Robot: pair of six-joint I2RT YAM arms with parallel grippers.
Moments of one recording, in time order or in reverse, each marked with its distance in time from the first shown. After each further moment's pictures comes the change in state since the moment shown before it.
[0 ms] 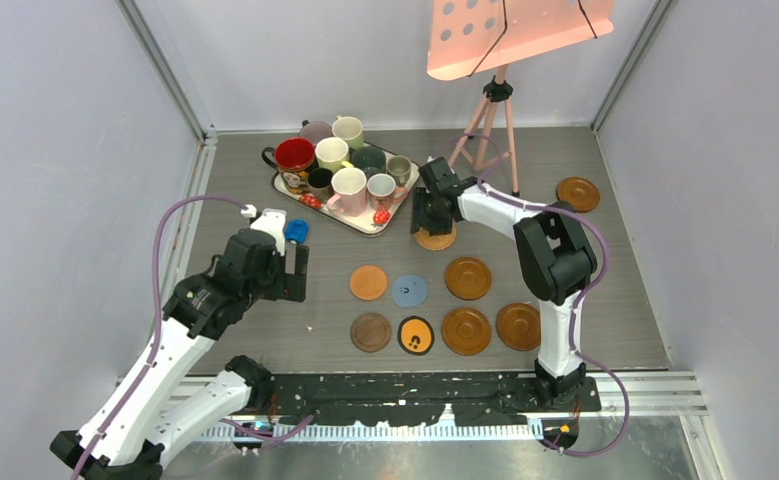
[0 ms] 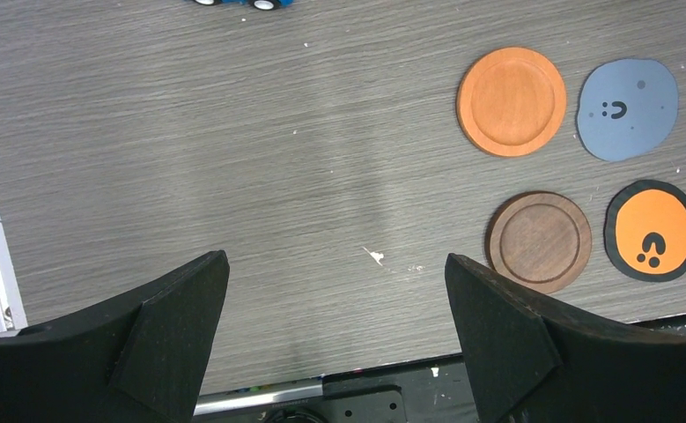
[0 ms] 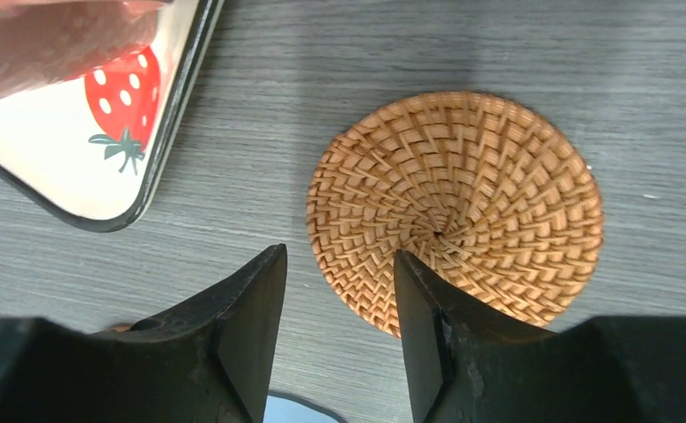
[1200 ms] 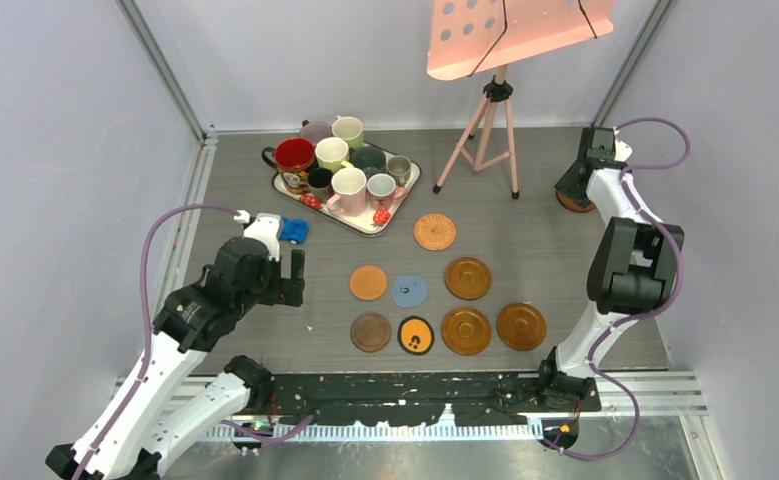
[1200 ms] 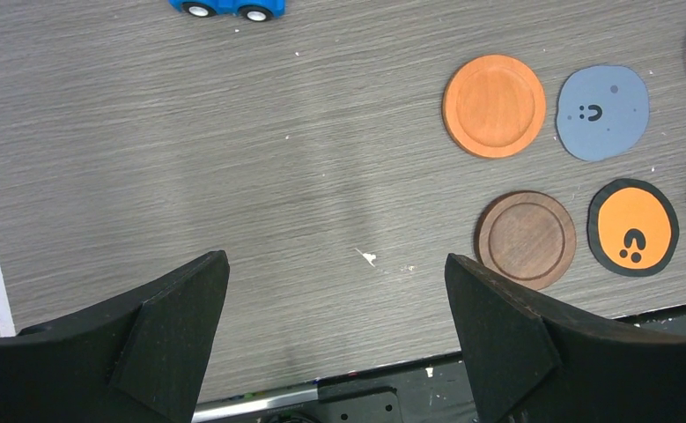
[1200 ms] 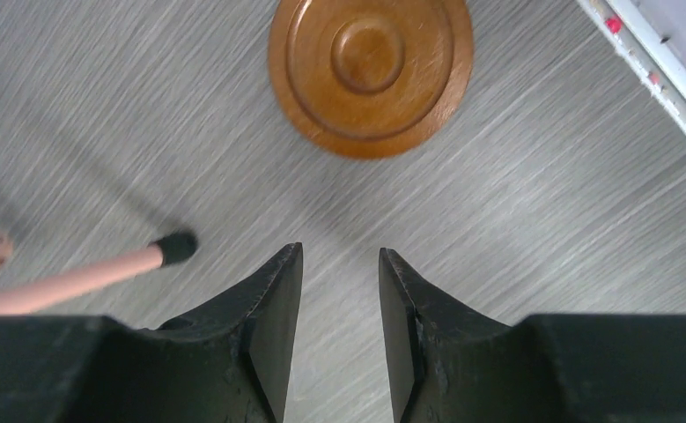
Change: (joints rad) left arm -0.007 -0.068 -0.017 0.002 0.016 -0.001; right arm -0.698 -0.221 -0.050 -0.042 0.242 -0.035
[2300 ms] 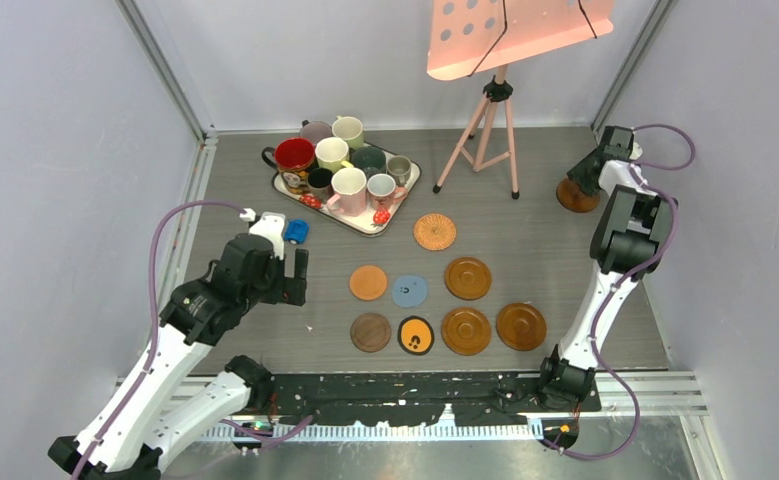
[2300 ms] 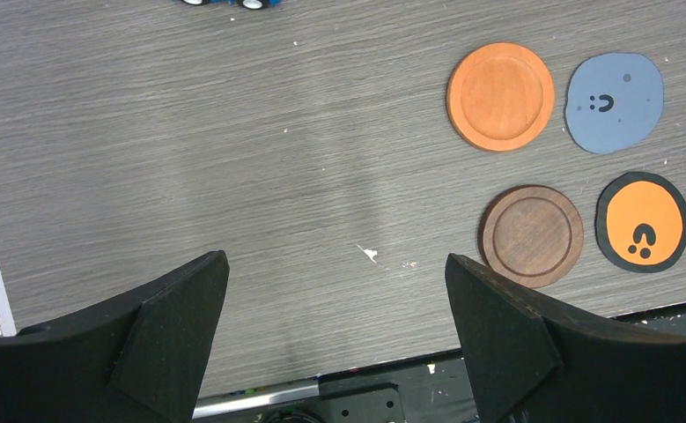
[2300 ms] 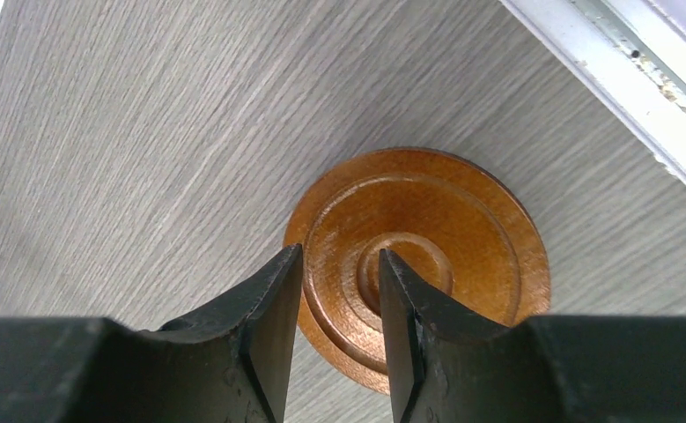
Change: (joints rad) left arm -0.002 0.032 -0.002 0.001 0.004 0.000; right arm -0.154 0.397 0.283 0.182 -0.185 0.043
